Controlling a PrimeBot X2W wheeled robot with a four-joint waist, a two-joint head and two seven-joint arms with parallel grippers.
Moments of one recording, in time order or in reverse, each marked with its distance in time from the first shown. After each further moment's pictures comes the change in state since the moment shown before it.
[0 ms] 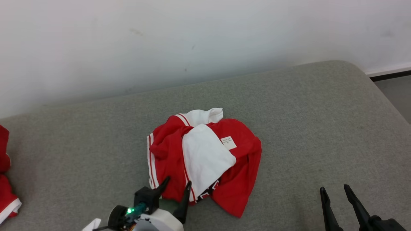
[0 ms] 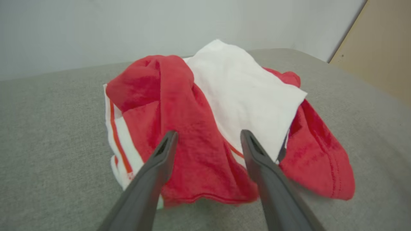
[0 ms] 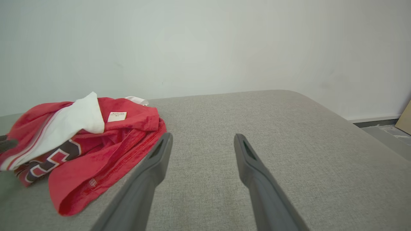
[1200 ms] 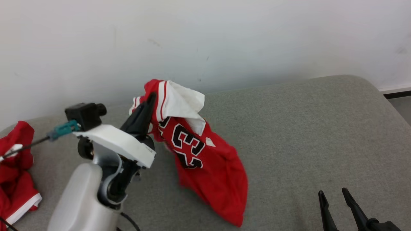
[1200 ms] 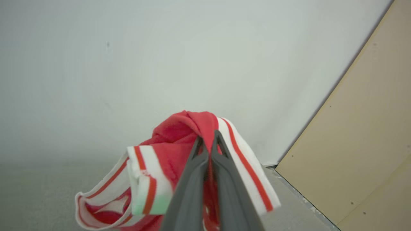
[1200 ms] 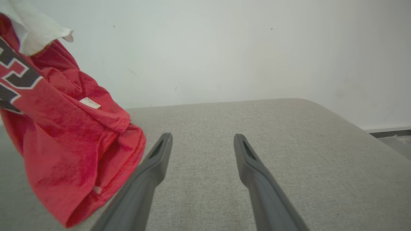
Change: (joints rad) left arm -0.210 0.093 0.173 -0.325 -0.426 -0.103 0.314; right arm 0.005 0.010 0.002 0.010 -0.006 0.000 0.000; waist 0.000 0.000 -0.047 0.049
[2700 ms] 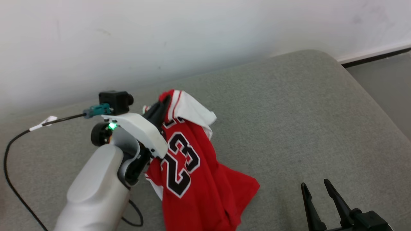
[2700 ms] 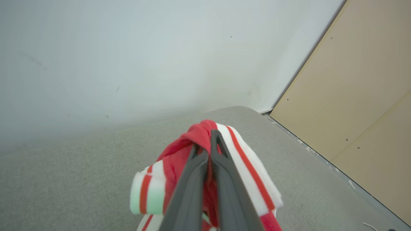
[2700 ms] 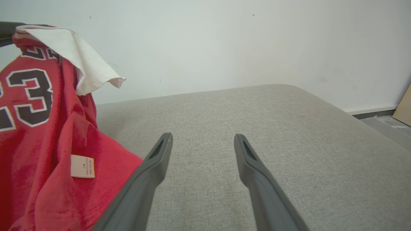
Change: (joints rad) left arm -0.195 0.054 -0.218 0.266 -0.047 -0.013 0.031; right arm -0.064 0.012 0.077 0.028 0.020 0.000 0.000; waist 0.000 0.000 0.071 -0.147
